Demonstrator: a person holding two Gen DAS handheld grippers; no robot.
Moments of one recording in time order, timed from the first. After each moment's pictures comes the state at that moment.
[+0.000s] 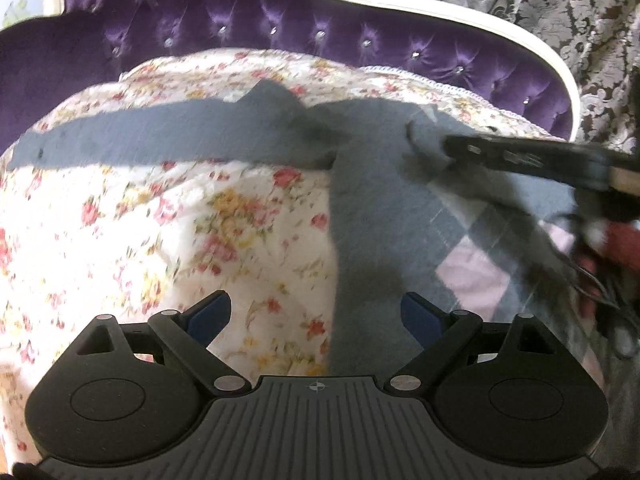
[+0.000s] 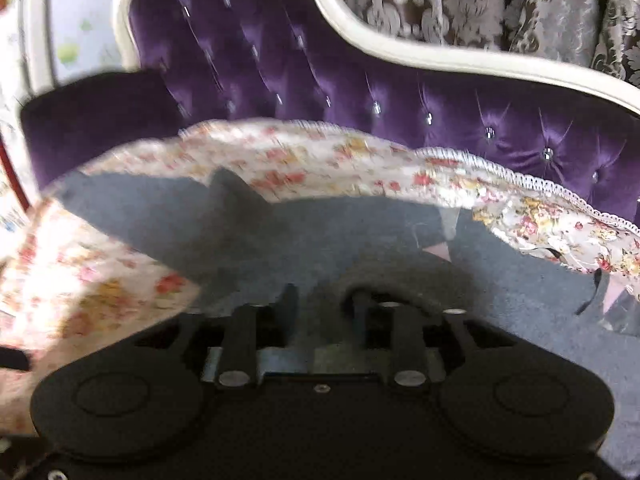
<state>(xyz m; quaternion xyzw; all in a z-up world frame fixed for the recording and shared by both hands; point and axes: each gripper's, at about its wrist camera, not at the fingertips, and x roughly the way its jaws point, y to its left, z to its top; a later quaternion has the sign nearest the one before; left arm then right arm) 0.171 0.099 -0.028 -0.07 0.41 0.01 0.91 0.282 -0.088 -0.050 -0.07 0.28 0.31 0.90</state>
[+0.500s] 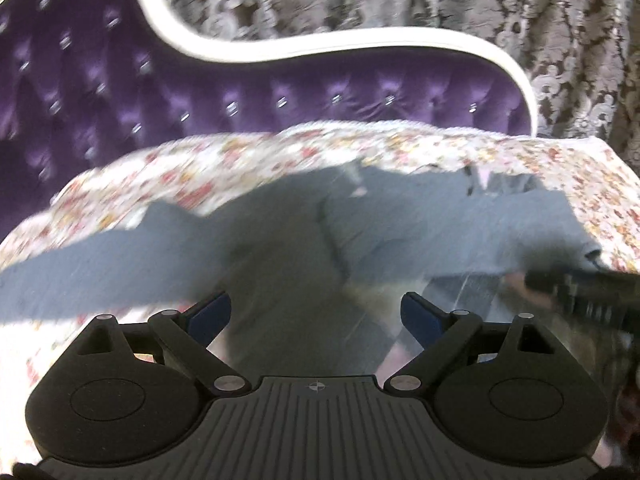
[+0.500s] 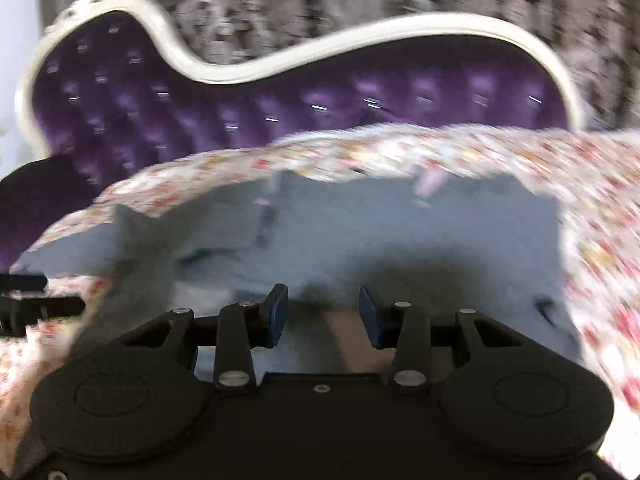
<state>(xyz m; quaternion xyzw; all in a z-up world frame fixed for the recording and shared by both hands) 0.247 0.011 -0.012 0.04 0.34 -0.04 0.94 0.244 -0.227 -0.068 0.07 0.30 0.16 0.94</state>
